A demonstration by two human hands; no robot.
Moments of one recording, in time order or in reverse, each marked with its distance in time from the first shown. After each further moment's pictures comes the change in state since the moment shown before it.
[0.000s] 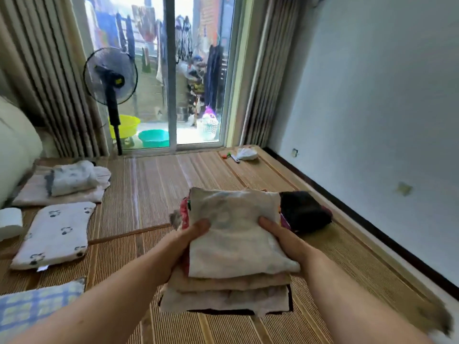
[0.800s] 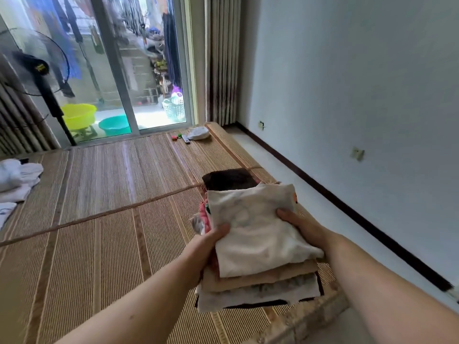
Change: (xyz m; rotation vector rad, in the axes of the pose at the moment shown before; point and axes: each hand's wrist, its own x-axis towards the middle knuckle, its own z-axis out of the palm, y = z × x) left_hand 0.151 -0.138 0.469 -0.043 0.021 -0.135; right_hand -0.099 -0.048 -0.495 -0.040 0.005 0.006
